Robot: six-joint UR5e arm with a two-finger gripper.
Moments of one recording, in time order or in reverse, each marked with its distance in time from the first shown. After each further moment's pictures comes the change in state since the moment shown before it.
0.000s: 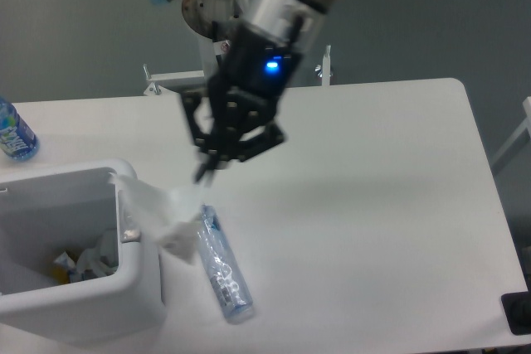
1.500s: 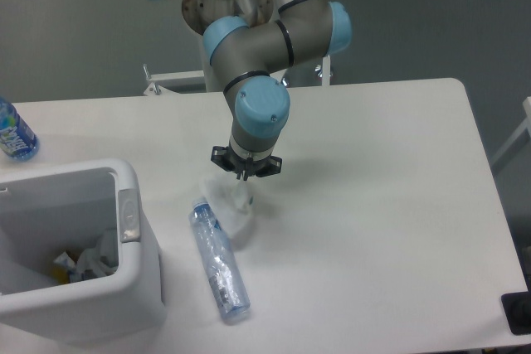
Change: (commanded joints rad) arm 0.020 -0.118 -0.362 -0.071 0.672 0.285
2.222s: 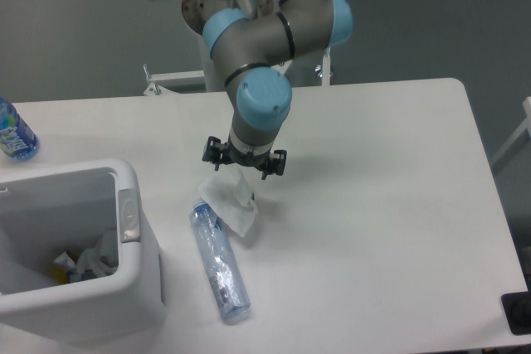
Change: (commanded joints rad) arm -0.011 -0.012 -0.089 0.006 -0.011 0.008
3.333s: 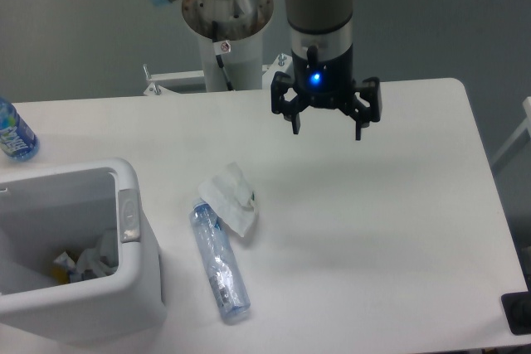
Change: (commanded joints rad) arm 0.121 0.178 0.249 -0.054 0.117 0.103
